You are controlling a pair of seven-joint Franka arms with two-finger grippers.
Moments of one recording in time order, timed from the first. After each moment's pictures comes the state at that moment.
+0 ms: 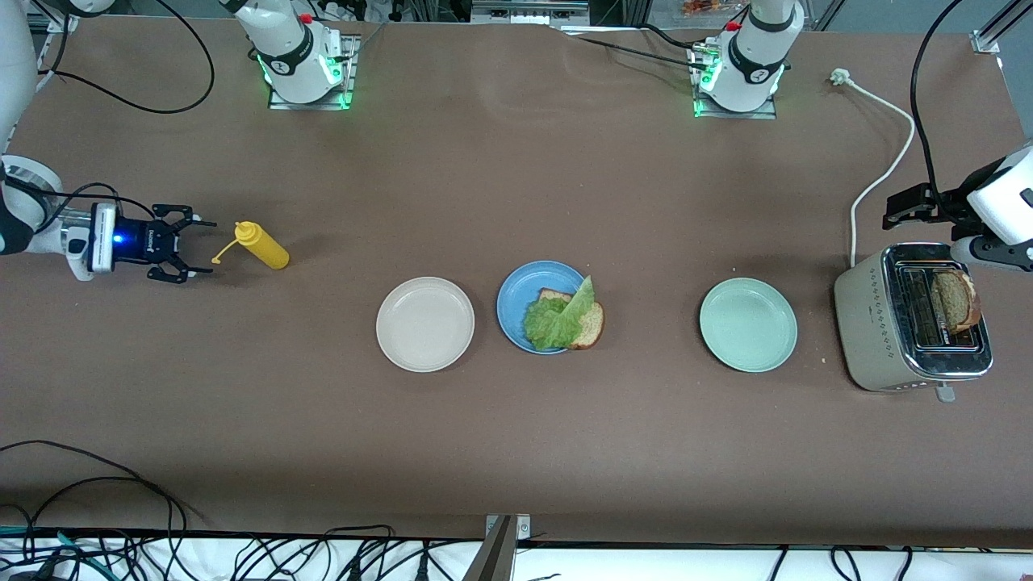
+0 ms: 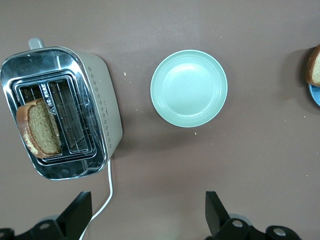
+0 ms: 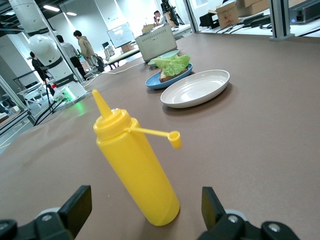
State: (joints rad) left arm 0.22 0.14 -0.19 -1.53 0.05 1.51 0.20; right arm -0.32 0.67 -0.30 -1.88 1.01 1.43 -2.32
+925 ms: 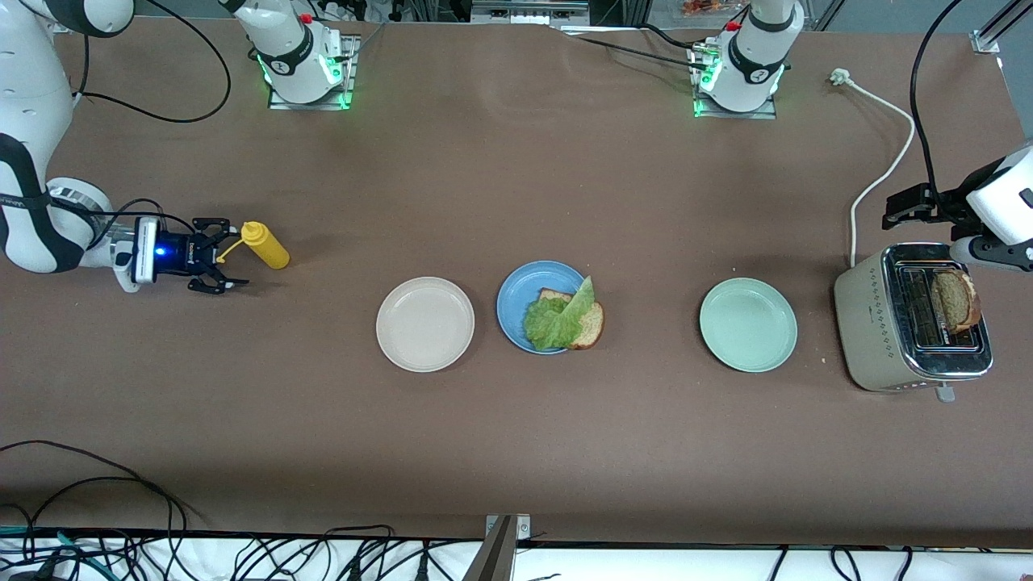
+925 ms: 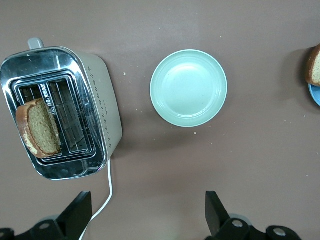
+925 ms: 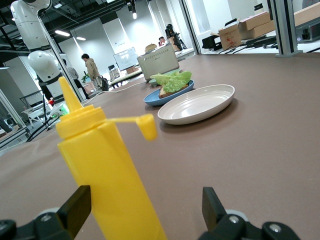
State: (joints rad) left arm 0.22 0.14 -0.19 -1.53 0.05 1.51 0.20; right arm -0.30 0.75 -0.23 -1.91 1.13 1.45 -2.39
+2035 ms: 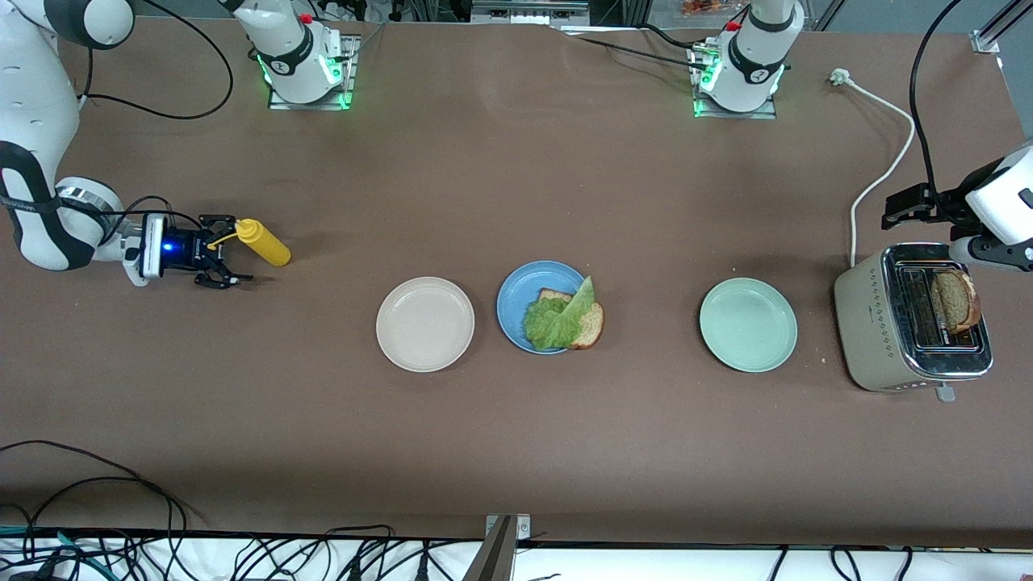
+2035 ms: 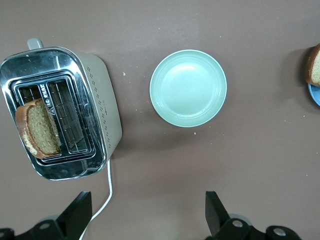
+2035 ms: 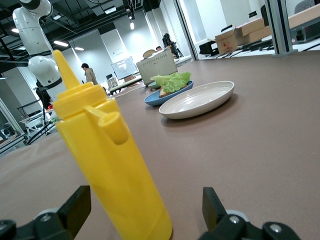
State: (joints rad) left arm 0.22 0.14 -0.19 -1.53 0.05 1.51 0.20; right arm -0.33 0.80 -0.23 -1.92 1.14 1.43 -2.44
